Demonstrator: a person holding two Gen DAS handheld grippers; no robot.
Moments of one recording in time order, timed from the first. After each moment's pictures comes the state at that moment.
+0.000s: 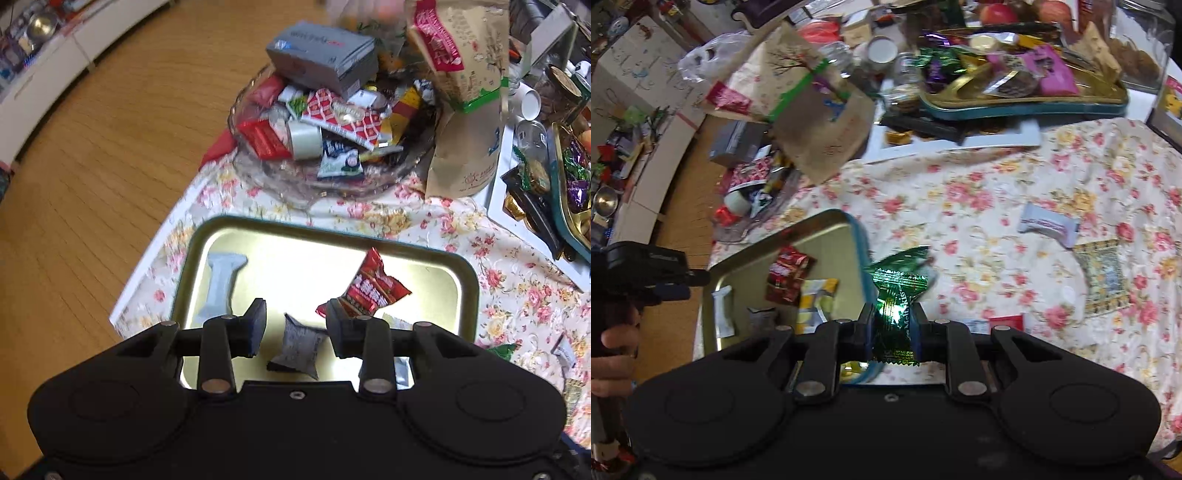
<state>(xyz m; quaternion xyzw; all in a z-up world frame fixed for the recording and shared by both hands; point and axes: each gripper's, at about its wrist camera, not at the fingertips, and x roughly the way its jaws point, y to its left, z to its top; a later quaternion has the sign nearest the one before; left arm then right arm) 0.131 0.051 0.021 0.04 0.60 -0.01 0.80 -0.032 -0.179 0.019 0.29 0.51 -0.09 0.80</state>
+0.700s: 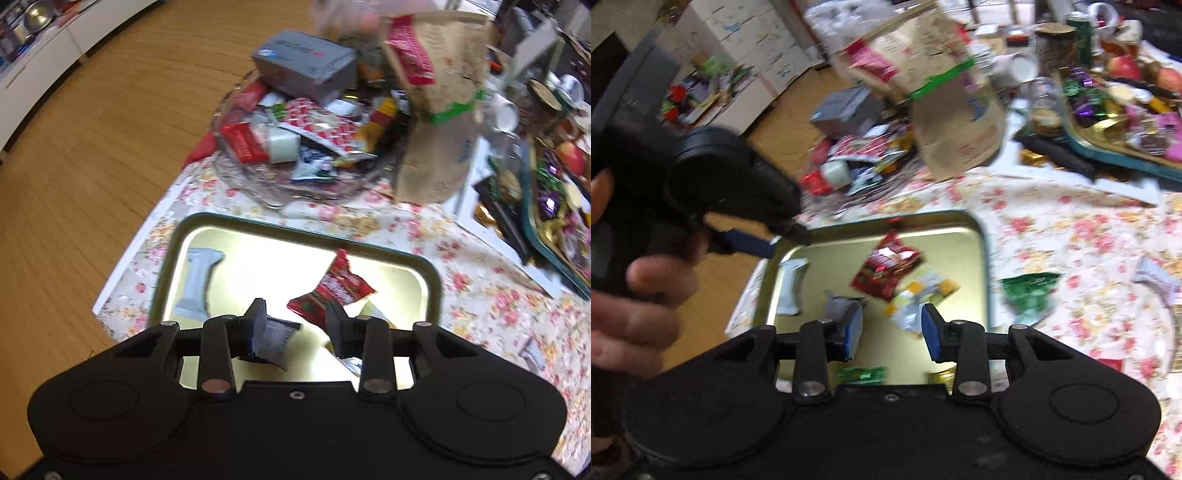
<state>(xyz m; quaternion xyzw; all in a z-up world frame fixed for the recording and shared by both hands) 0.117 0.035 0.041 0.02 0.59 -0.04 0.80 -0.003 -0.092 0.025 0.21 0.48 0.01 0.85</state>
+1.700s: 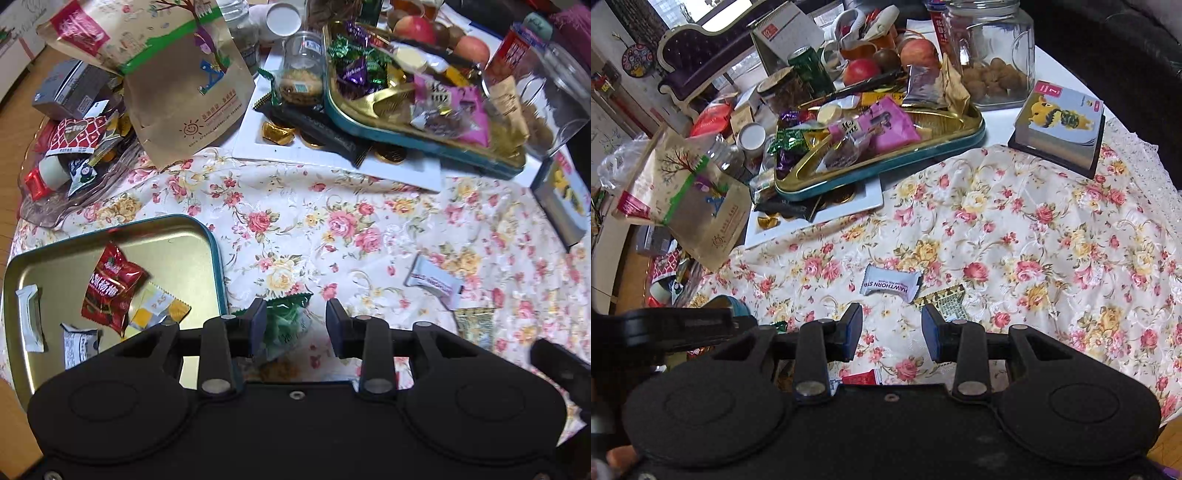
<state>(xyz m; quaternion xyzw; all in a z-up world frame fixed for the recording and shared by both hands) 0.054 -0.141 -0.015 0.13 0.58 -0.20 0.78 -0.104 -0.289 0.023 0.32 0.45 -0.23 0.80</state>
